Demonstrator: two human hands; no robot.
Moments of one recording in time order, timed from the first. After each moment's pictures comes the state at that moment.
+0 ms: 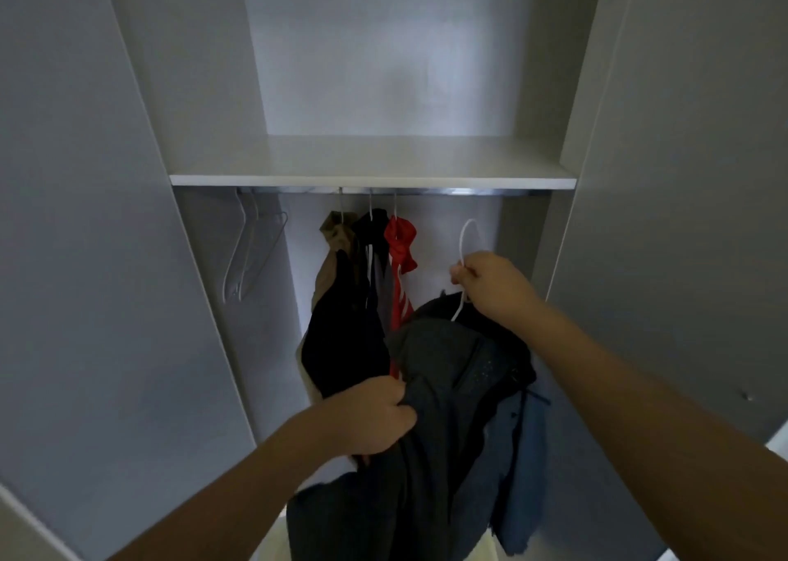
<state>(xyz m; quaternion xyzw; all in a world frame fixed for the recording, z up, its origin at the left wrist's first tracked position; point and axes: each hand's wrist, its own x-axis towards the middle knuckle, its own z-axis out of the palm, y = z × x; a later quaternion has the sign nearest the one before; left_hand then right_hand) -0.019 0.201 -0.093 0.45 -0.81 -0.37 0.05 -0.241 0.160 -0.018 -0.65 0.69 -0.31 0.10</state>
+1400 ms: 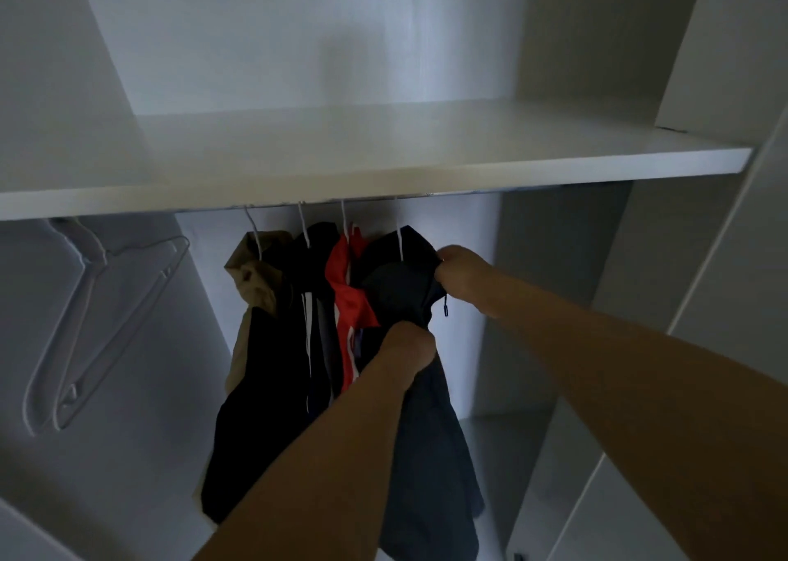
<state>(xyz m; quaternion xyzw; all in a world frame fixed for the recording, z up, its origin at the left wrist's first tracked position) -0.240 -0.182 -0.185 0.60 -0.75 -0.28 0.09 -0.347 -0.188 -0.109 -0.52 0.76 -0.29 0.25</state>
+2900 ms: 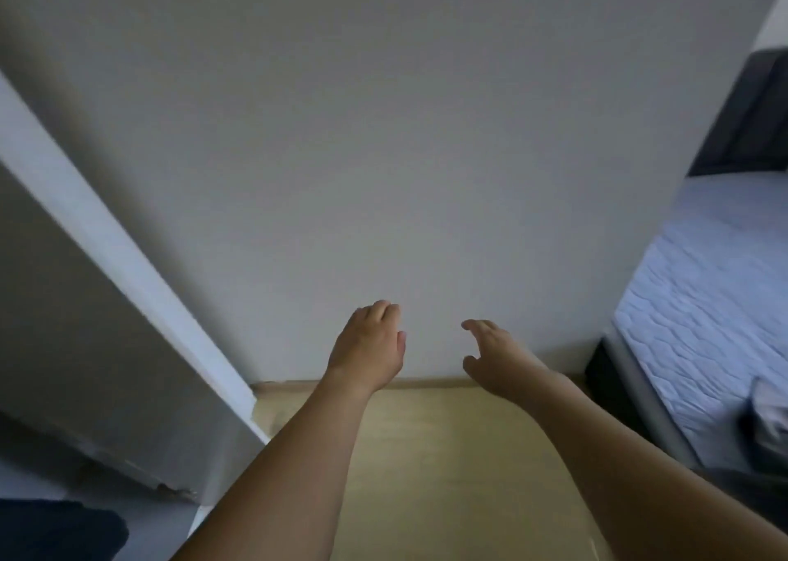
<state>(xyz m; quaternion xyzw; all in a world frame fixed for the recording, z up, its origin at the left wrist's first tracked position) -0.220 0.600 -0.158 -0.26 -0.96 -0.09 0.07 -0.156 0.800 -0.158 0.06 0.96 -0.25 0.08</state>
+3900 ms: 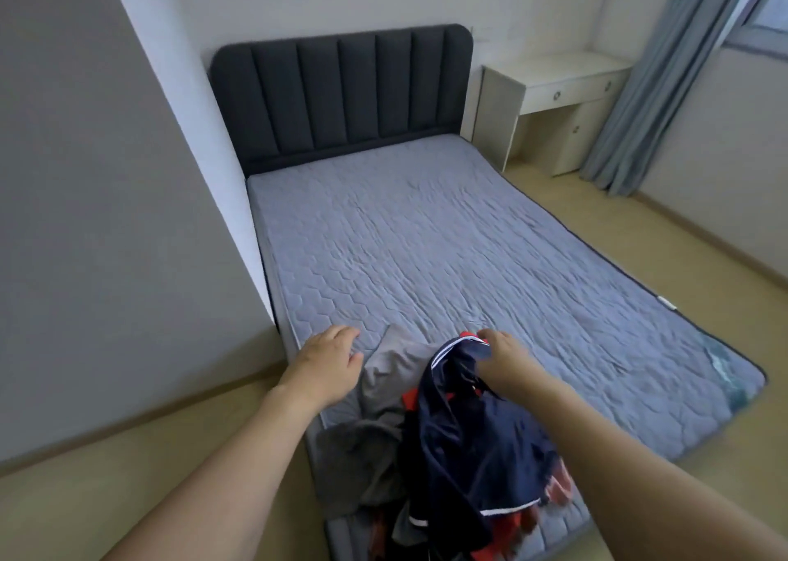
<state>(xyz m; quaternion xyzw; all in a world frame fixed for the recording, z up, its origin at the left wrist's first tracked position) 0.052 1.420 -0.229 -0.40 -0.90 -0.13 -0.12 0.230 1.637 -0.212 0.36 0.88 -0.29 0.10</state>
